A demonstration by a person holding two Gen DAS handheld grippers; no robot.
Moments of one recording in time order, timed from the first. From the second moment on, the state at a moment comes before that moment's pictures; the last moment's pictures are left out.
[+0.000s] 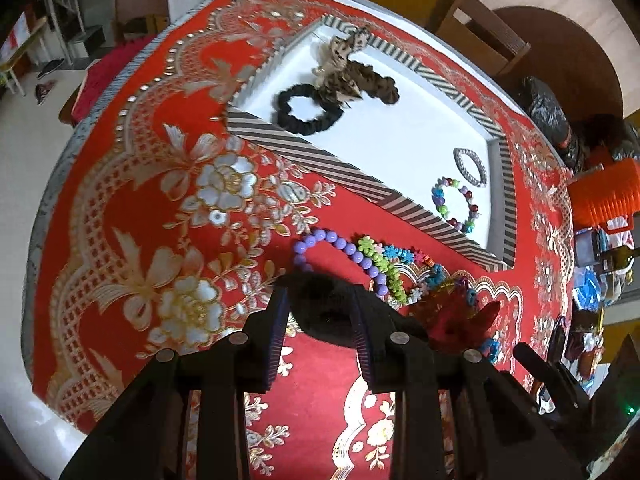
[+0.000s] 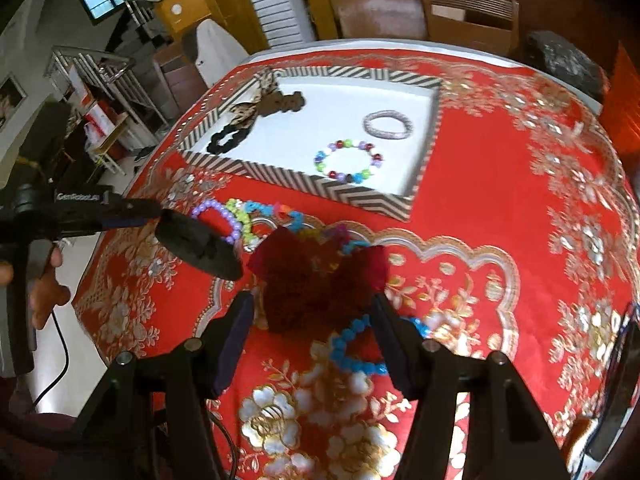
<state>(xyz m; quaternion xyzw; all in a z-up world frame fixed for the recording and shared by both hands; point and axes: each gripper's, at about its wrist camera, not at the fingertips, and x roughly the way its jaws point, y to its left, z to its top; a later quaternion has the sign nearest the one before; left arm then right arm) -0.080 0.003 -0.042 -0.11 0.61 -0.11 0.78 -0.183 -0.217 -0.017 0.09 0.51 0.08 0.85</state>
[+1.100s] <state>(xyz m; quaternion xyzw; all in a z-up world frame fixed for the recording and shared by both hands) -0.073 -0.020 -0.066 -0.06 0.64 -0.13 0.75 -0.150 -0.243 -0.041 0.25 0.53 0.06 0.81</state>
